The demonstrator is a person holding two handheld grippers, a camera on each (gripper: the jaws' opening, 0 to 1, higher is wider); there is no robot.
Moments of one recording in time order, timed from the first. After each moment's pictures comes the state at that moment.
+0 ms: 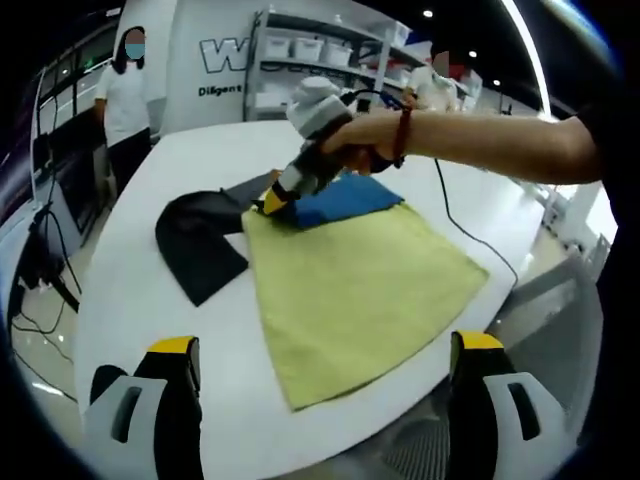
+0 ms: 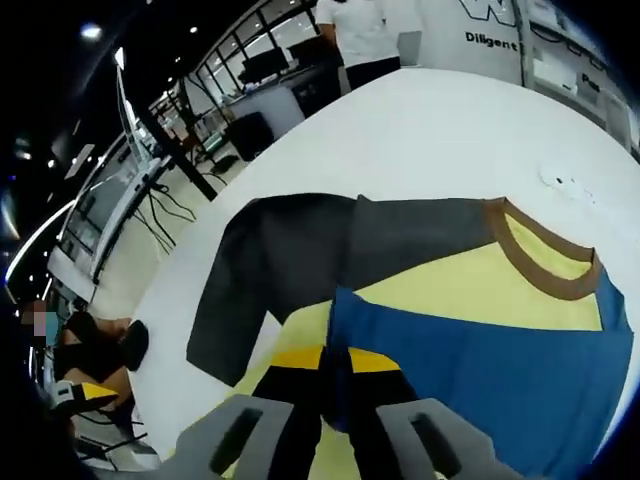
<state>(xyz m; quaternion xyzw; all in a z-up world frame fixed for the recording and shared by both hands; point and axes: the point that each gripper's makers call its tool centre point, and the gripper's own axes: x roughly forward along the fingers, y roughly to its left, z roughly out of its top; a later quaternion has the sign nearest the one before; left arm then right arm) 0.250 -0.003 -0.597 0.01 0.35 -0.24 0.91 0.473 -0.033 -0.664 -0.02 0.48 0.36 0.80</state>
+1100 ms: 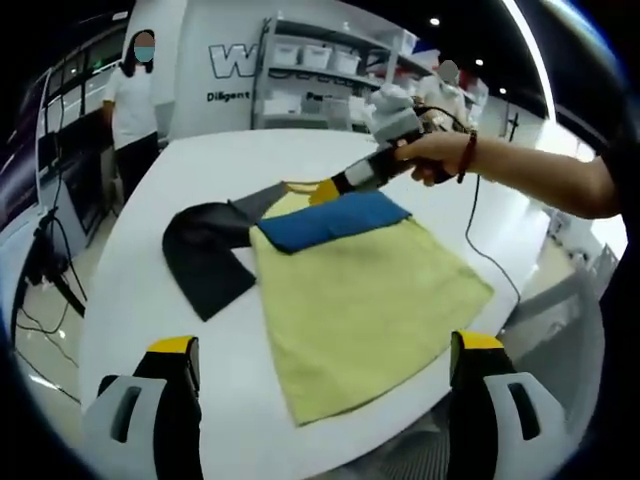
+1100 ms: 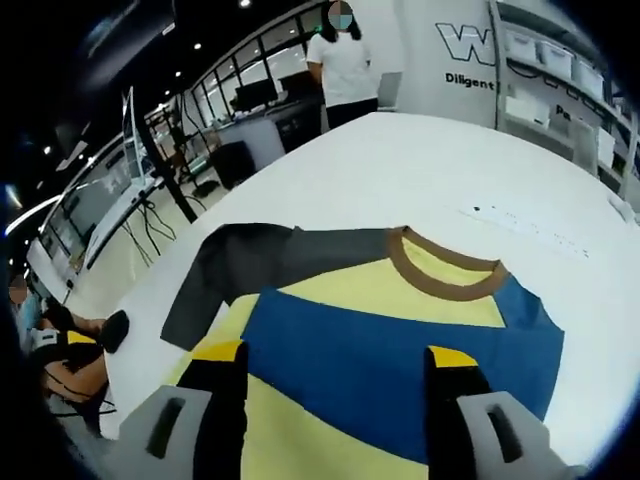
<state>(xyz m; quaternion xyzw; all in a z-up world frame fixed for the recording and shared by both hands) 0.263 0.000 -0.586 0.00 0.34 -0.22 0.91 0.488 -0.142 -0.630 -0.04 0.40 0.31 0.86</state>
